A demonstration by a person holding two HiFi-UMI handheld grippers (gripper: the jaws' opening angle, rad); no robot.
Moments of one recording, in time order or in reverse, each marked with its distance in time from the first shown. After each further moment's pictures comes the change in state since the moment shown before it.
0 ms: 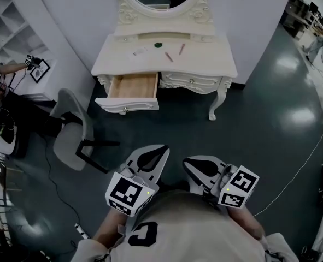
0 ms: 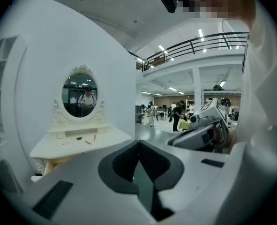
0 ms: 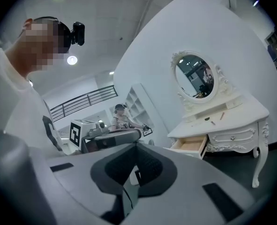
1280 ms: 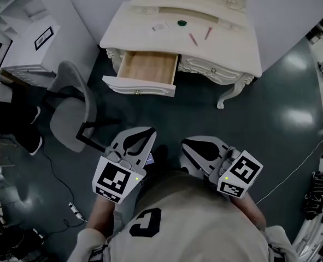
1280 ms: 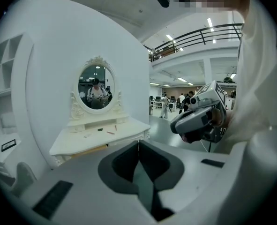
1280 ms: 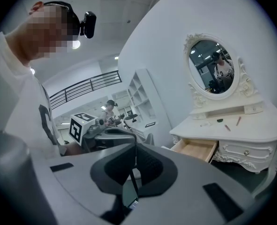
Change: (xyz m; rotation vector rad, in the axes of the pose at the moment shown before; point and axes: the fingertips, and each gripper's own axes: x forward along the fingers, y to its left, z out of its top) left arm -0.031 0.156 -0.037 0.004 0.110 0.106; right arm 0.141 -0.038 0.012 -0.105 0.165 0.032
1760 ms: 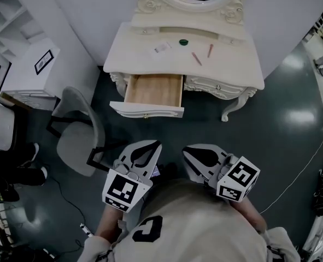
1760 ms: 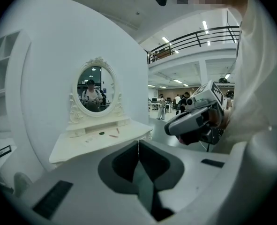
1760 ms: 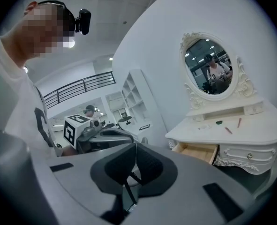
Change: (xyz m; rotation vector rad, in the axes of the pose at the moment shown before) left arm 0.006 0.061 0.007 0.028 -0.027 -0.048; right arm 0.062 -0.026 0.024 0.022 -0.024 -0.074
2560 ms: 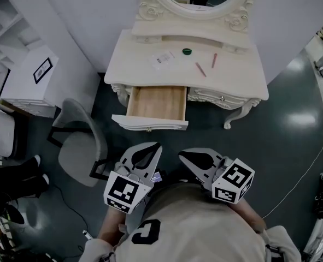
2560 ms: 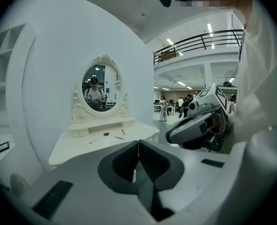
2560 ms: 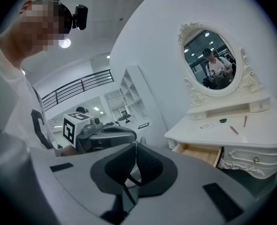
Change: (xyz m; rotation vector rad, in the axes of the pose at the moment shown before) left arm 0.032 0.059 0.010 -0.045 -0.015 0.015; right arm 0.052 -0.038 0.015 0.026 0.033 0.015
